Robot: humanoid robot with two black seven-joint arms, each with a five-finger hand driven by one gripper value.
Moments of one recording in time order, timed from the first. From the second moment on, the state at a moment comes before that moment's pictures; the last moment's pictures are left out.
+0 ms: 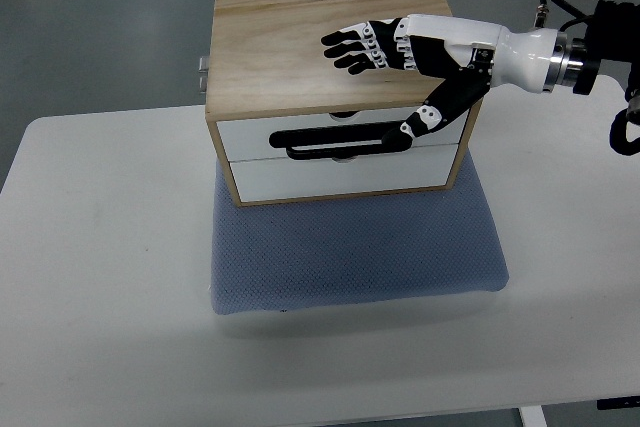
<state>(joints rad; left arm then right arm) 0.04 0.00 0.14 -0.12 0.10 -0.07 -0.04 0.84 -0.63 0.84 1.48 -0.86 0.61 0.04</state>
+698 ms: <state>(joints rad) 0.04 0.00 0.14 -0.12 0.10 -0.07 -0.04 0.84 -0.63 0.70 1.47 -0.97 0.61 0.02</state>
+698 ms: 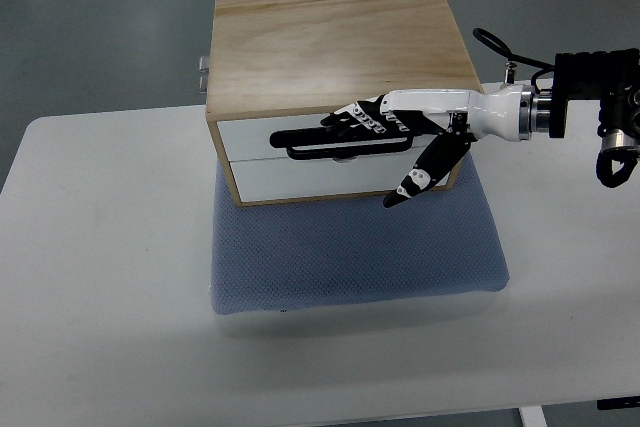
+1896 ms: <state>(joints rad) 0.04 0.00 0.14 -0.12 0.10 -0.07 -0.04 0.84 -0.63 0.65 1.40 -1.03 0.61 0.00</state>
